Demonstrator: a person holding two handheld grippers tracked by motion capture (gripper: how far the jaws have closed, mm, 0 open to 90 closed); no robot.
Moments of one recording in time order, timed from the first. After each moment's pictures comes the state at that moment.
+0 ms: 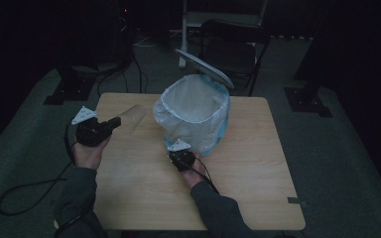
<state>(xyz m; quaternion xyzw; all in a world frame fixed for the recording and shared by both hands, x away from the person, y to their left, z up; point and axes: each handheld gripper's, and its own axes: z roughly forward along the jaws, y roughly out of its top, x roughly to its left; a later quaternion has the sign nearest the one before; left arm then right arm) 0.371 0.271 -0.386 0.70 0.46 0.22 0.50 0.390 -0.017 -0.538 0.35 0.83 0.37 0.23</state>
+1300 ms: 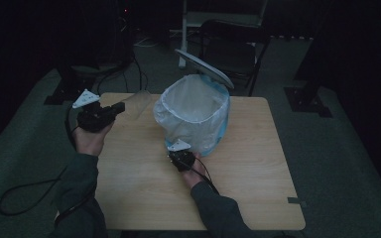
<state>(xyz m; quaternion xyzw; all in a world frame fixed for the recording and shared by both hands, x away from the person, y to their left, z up) 0.386 0.254 -0.339 0.70 0.43 0.23 0.52 0.390 -0.017 -0.538 0.35 0.83 0.37 0.23</state>
